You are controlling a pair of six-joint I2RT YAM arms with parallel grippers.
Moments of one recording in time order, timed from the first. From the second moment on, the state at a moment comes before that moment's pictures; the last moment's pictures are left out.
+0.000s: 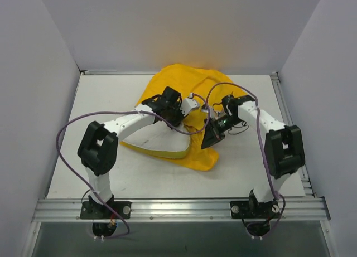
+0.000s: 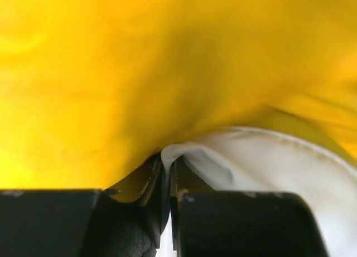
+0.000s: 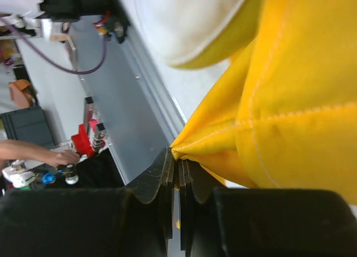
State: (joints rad) left arm -0.68 1.89 1.49 -0.53 0.15 0.43; right arm 0.30 1.76 1.28 -1.11 -0.94 -0.29
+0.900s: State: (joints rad) left arm -0.49 1.42 0.94 -0.91 0.44 1.46; right arm -0.03 1.93 1.68 -1.07 -0.72 -0.21
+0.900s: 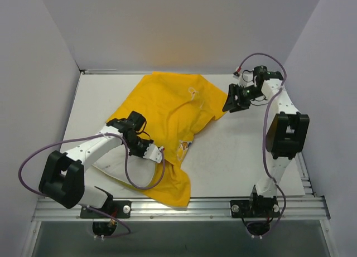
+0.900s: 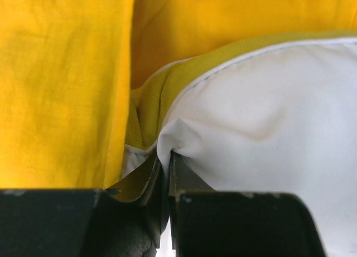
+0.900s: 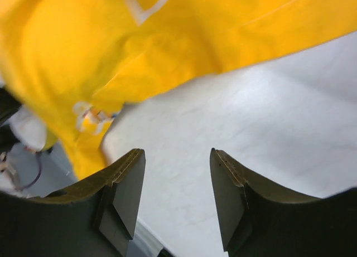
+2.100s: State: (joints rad) left arm -1.03 2.02 1.66 -0.56 -0.07 -0.35; right arm -0.22 1.54 1.30 -1.16 -0.55 -0.25
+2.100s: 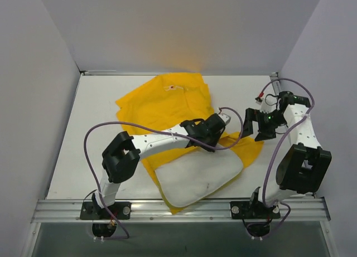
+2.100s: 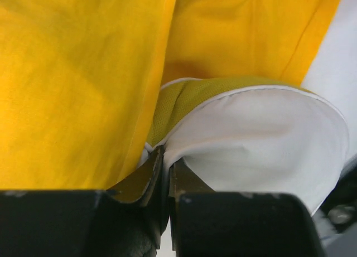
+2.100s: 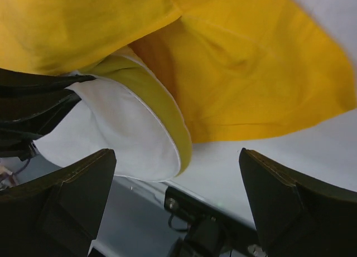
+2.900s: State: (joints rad) left arm -0.83 1.90 1.64 -0.50 -0.25 -0.37; right arm -0.08 1.90 1.32 -1.08 -0.71 -0.09
